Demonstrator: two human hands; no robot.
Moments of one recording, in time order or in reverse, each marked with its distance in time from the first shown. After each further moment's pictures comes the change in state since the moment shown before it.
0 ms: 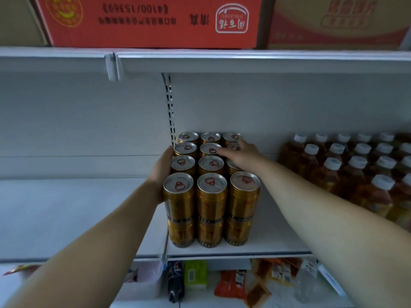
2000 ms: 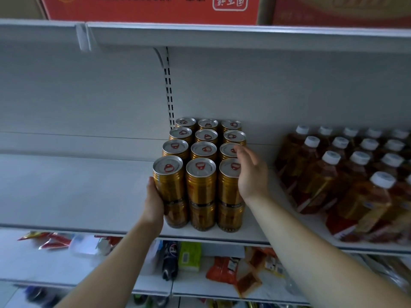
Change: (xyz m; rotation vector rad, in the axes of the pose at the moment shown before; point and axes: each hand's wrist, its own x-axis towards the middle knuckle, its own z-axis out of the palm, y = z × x) left_hand -0.048 -0.092 0.006 0.058 0.302 0.239; right_hand -0.070 0.046 0.024 0.678 0.229 -0.385
